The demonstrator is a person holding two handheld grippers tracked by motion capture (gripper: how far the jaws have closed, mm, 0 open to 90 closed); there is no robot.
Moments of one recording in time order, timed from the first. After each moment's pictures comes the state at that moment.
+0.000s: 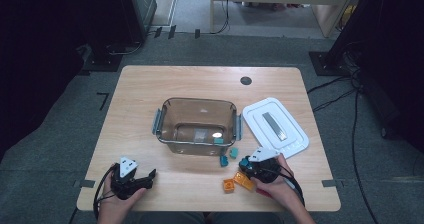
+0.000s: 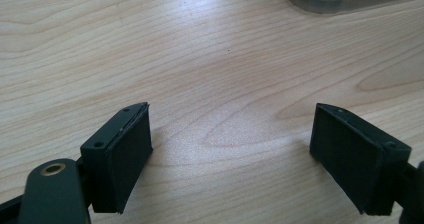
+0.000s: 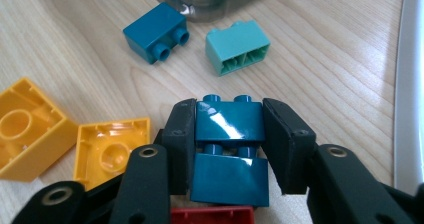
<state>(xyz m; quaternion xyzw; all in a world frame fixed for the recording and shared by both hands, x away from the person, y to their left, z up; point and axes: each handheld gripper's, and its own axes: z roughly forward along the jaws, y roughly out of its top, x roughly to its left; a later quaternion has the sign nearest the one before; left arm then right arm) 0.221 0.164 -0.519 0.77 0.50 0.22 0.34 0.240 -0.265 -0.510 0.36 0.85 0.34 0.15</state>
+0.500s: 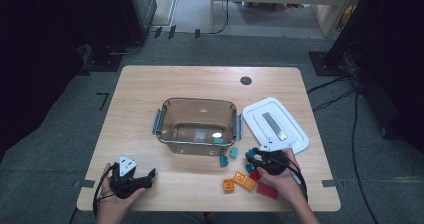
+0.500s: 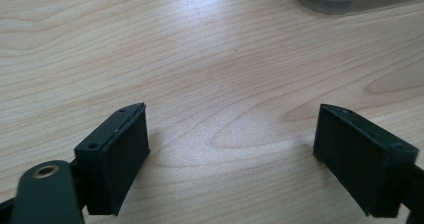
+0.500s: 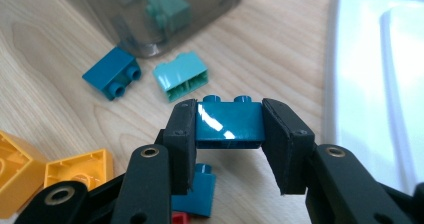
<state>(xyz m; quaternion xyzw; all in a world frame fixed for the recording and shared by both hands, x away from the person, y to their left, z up) 0.224 0.166 -0.519 0.76 0.51 0.22 0.33 0.253 -0.288 -0.495 0.42 0.81 0.37 0.16</state>
